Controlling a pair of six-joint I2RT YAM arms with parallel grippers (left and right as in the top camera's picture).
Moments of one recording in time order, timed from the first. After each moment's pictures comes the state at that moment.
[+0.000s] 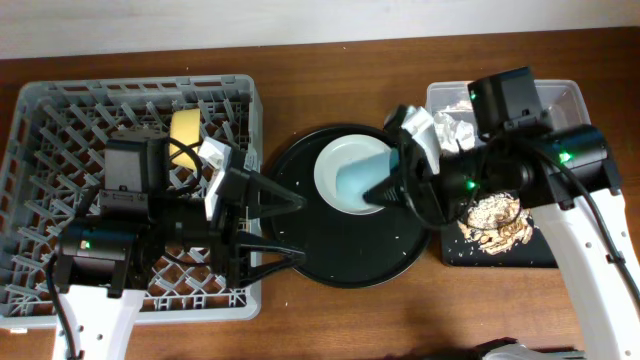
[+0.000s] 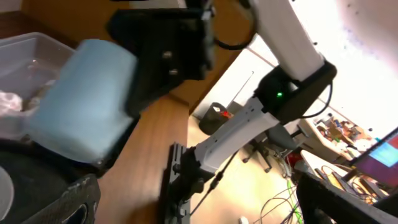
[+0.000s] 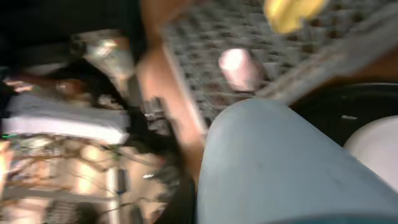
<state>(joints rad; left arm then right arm) -0.16 1.16 1.31 -1.01 1.44 0.28 0.23 1.40 1.65 -1.40 -1.03 -0.44</state>
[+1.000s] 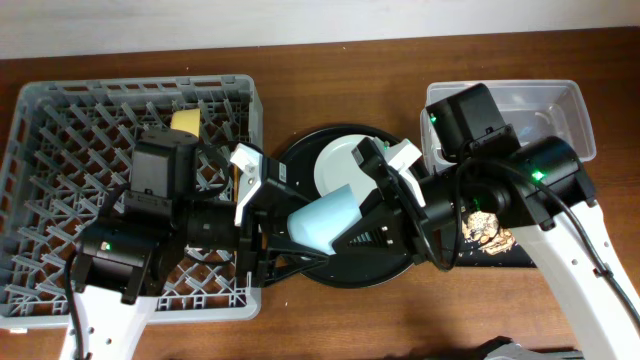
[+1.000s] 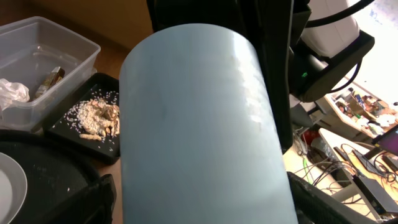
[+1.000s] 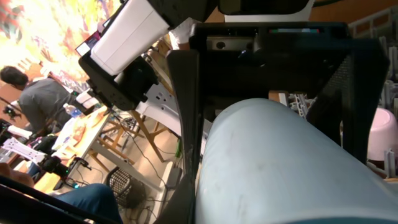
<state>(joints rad) -0.29 1.16 1.32 -0.95 1.28 0.27 0.41 1.38 1.65 -1.39 -1.35 -0.56</state>
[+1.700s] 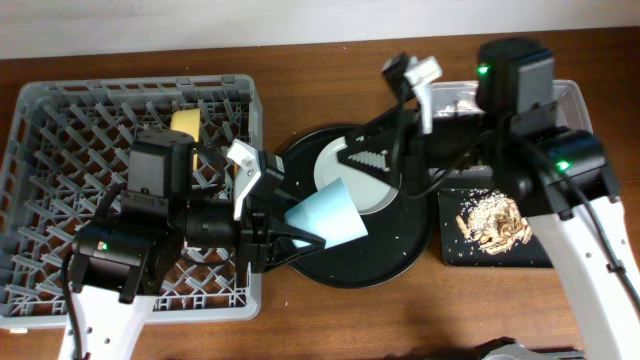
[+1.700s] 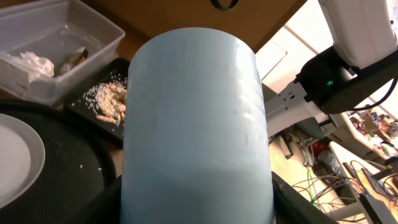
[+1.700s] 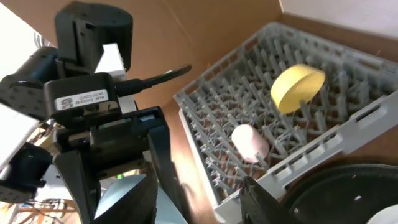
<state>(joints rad) -0.27 1.16 1.32 -0.98 1.20 0.20 0.29 1.38 1.66 -0.89 -1.04 0.04</state>
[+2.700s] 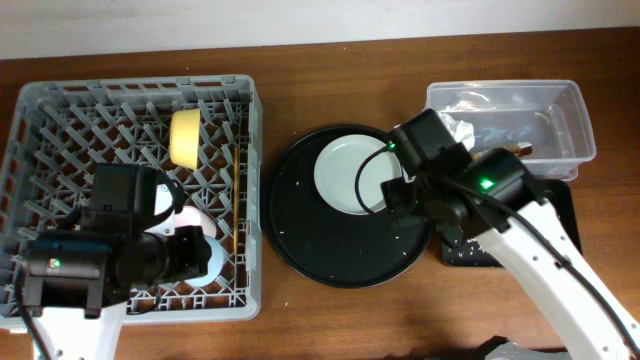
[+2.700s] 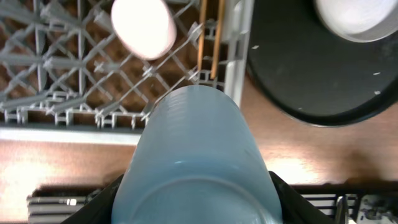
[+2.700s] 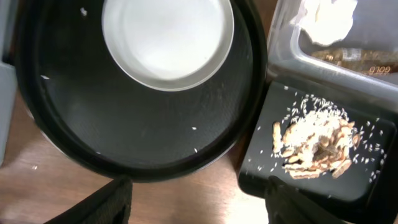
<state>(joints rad) -0.11 1.14 1.42 -1.58 0.07 -0.22 0.53 1.40 1.50 -1.33 0.17 0.26</state>
